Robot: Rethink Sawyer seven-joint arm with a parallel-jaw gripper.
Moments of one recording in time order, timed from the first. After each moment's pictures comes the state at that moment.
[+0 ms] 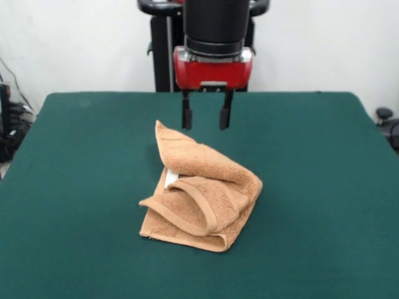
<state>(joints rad) -0.29 -0.71 0.11 1.63 -0.19 0.57 1.57</state>
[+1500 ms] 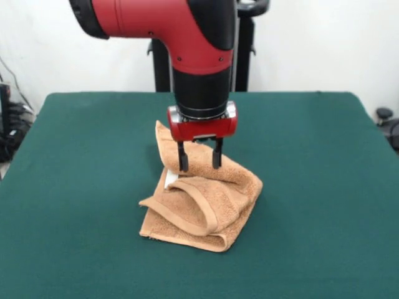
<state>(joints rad) -0.39 -0.52 0.21 1.57 -0.30 0.57 1.57</state>
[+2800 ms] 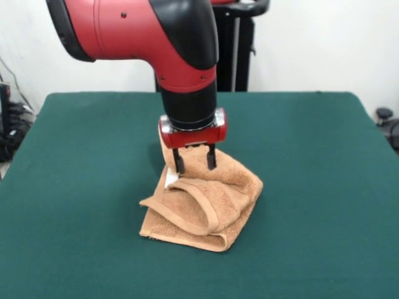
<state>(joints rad) -0.46 -0.46 0.27 1.54 -0.30 0.66 1.57</state>
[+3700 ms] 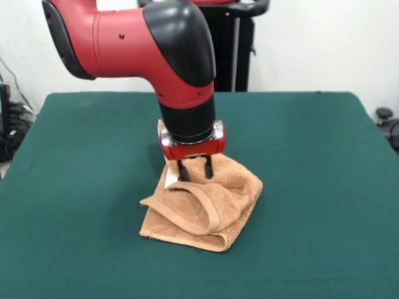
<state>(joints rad) -0.47 -0.40 0.27 1.50 -0.30 0.66 1.57</state>
